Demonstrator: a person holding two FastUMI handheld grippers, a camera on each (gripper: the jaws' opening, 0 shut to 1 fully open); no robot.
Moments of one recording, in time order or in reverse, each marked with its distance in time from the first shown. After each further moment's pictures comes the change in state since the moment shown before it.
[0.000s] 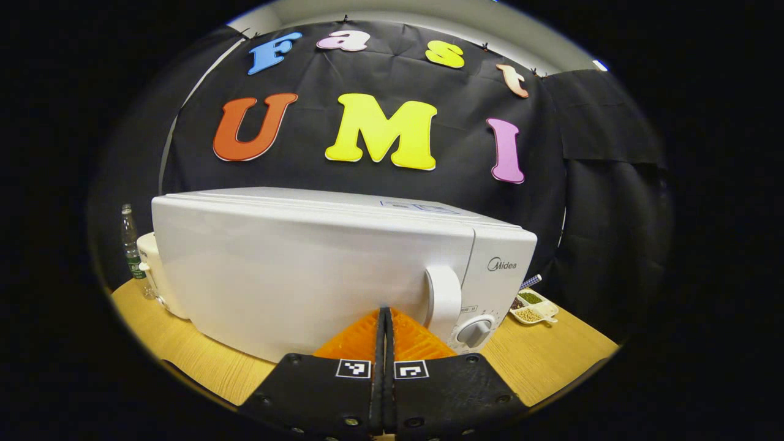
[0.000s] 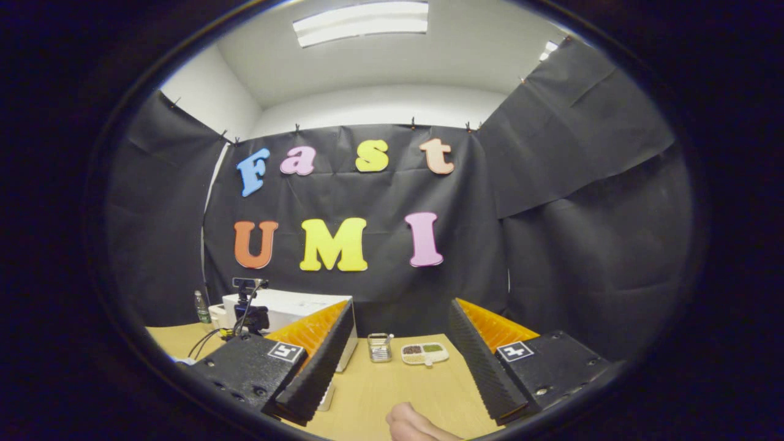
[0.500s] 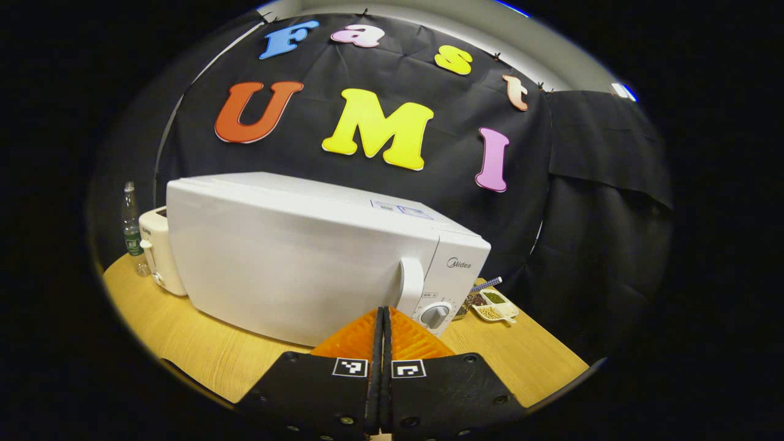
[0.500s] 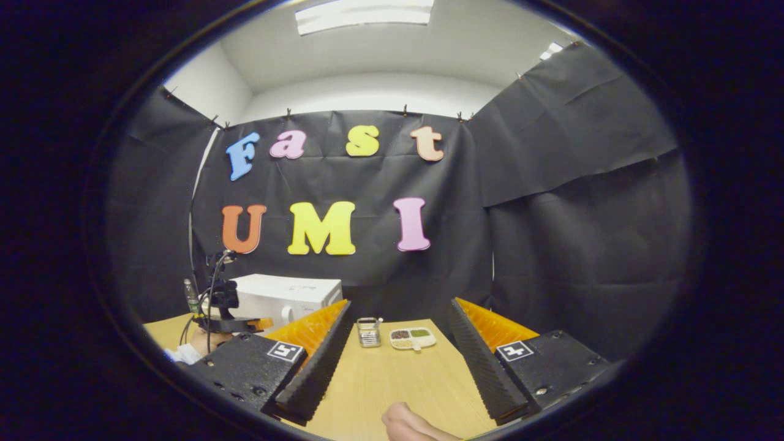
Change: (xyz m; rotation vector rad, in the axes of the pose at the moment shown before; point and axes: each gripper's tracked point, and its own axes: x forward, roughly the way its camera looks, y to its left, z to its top) left arm -0.077 -0.016 0.015 -0.079 0.037 -0.095; right arm -0.021 0.010 -0.009 -0.025 0.061 -0.054
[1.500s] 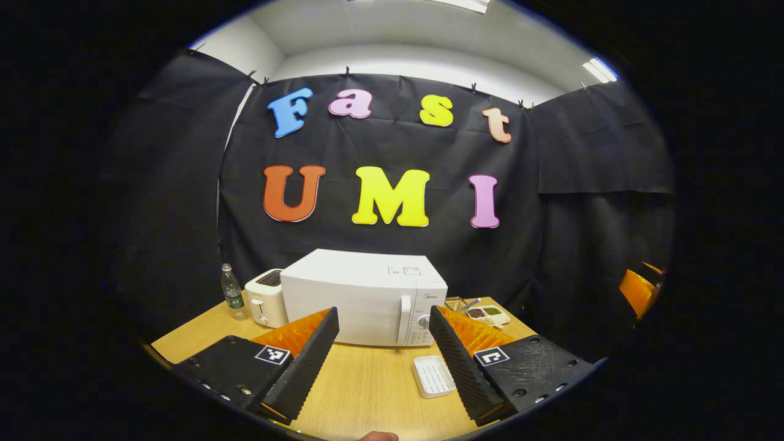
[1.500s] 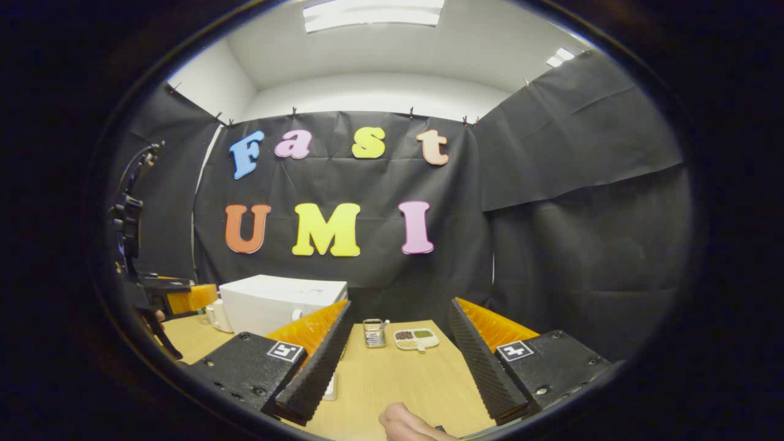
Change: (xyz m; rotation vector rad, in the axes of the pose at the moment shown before) left arm -0.232 -0.041 0.104 0.133 -0.187 0.181; right arm -0.018 0.027 0.029 -0.022 0.002 -0.016
